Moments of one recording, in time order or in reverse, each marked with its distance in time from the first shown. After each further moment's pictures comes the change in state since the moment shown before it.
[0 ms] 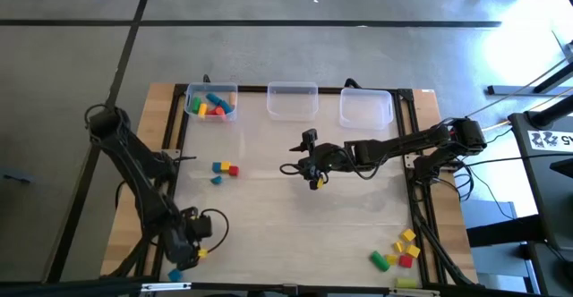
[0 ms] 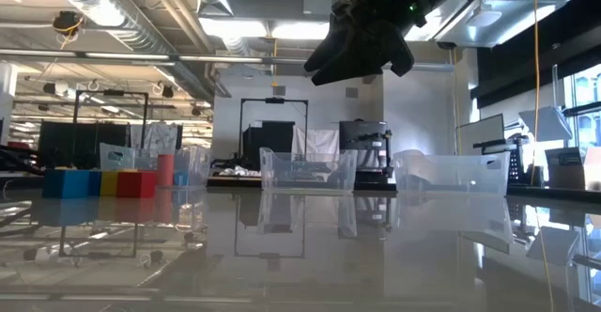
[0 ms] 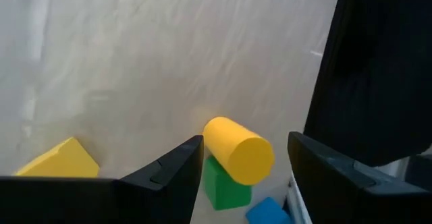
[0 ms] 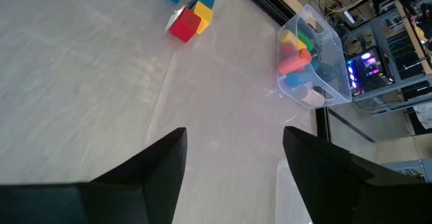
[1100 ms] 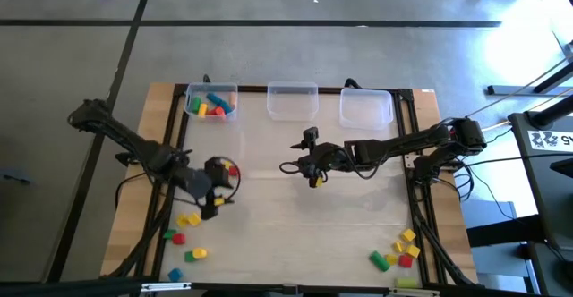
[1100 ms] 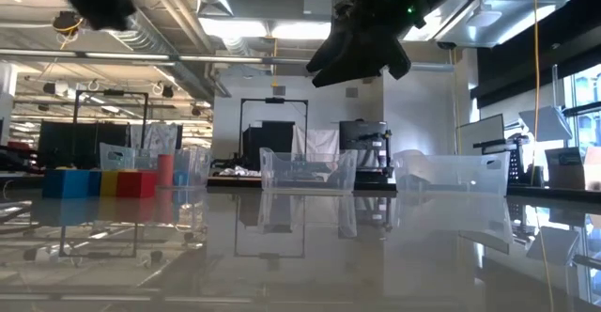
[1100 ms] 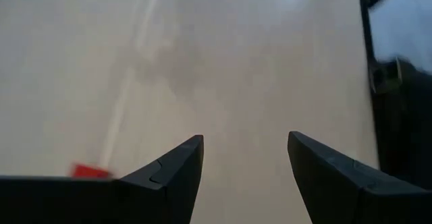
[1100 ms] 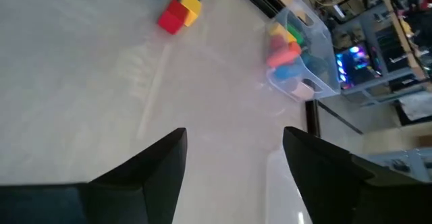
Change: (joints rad) left arm 0.454 -0.323 0.000 -0.054 -0.187 0.600; right arm 0.001 0.000 0.000 -0.002 0.042 -0.004
